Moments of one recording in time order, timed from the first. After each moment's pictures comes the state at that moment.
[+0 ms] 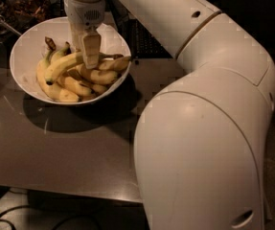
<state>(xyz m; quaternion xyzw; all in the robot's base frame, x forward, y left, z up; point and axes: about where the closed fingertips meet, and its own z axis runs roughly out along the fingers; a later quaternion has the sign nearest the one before) 0.633 0.127 0.928 -0.86 0.49 0.00 0.11</state>
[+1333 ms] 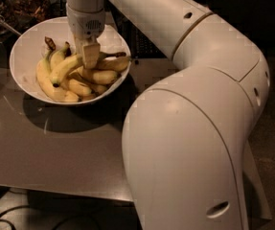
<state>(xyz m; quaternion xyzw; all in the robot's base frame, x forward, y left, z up) 0.635 0.128 0.901 -0.87 0.49 0.03 0.09</state>
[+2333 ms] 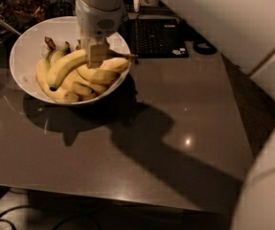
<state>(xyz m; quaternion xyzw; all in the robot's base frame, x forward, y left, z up) 0.581 0.107 0.947 -0.83 0.52 0.01 0.18</state>
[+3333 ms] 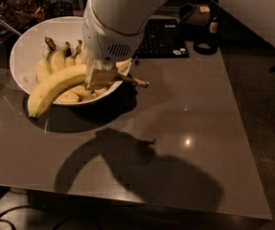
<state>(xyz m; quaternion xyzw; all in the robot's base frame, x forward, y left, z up) 0.475 0.082 0.974 -0.79 0.56 0.02 0.26</state>
